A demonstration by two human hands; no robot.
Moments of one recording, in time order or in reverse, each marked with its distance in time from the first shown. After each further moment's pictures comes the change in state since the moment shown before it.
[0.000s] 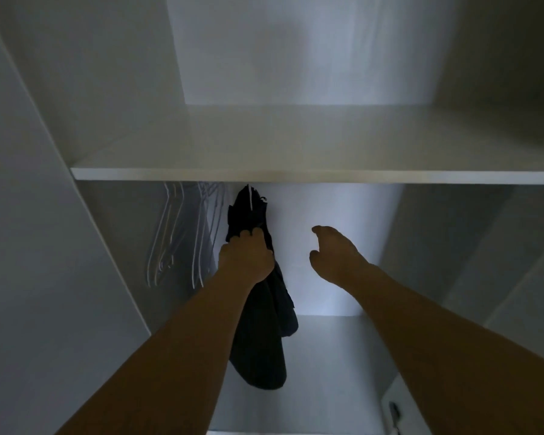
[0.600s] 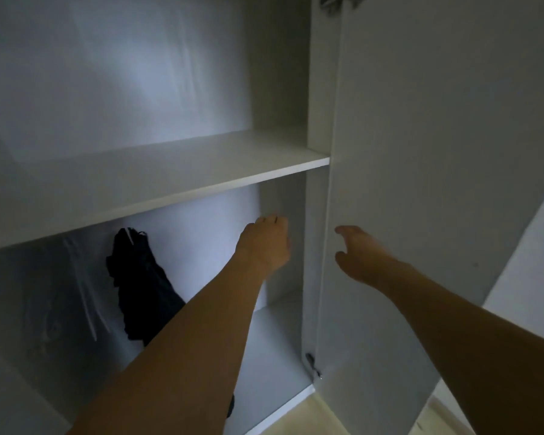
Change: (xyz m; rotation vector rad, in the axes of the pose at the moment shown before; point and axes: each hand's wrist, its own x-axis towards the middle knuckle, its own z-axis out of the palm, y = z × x) left_hand -0.117 0.187 -0.071 -0.031 0.136 0.817; right_hand -0.267 0.061 -0.125 -0.101 0.265 0.544
